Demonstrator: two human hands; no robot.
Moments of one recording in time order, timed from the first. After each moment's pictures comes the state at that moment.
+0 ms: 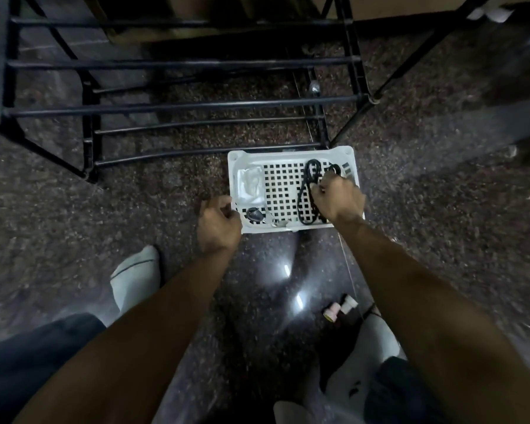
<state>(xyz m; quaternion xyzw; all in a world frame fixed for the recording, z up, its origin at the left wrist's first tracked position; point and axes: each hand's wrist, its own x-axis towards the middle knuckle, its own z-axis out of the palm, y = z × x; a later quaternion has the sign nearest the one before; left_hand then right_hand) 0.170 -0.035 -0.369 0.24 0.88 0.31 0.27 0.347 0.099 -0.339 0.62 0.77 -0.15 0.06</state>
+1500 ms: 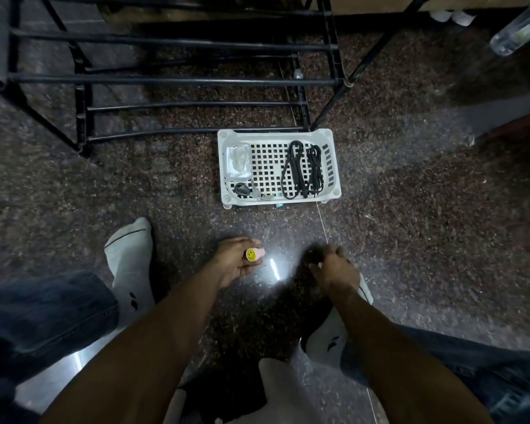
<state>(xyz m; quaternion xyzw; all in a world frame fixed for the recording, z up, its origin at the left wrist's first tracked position) 0.233 -0.119 -0.358 0.00 0.63 0.32 0.71 0.457 -0.063 -0.360 0.66 0.68 -0.22 0.24</state>
